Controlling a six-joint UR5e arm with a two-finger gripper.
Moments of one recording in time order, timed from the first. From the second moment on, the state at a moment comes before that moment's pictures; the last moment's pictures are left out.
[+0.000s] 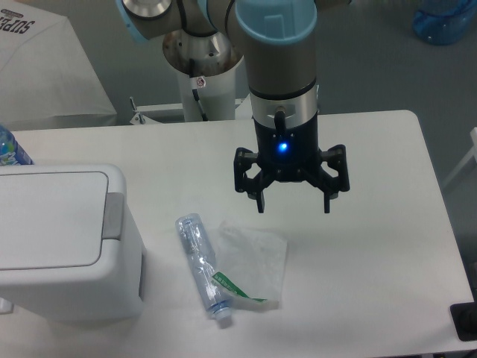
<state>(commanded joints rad) 2.43 -1.87 -1.21 -1.26 1.57 0.54</state>
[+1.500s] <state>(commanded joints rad) 2.36 -1.84 -1.28 -1.26 1.36 0.12</state>
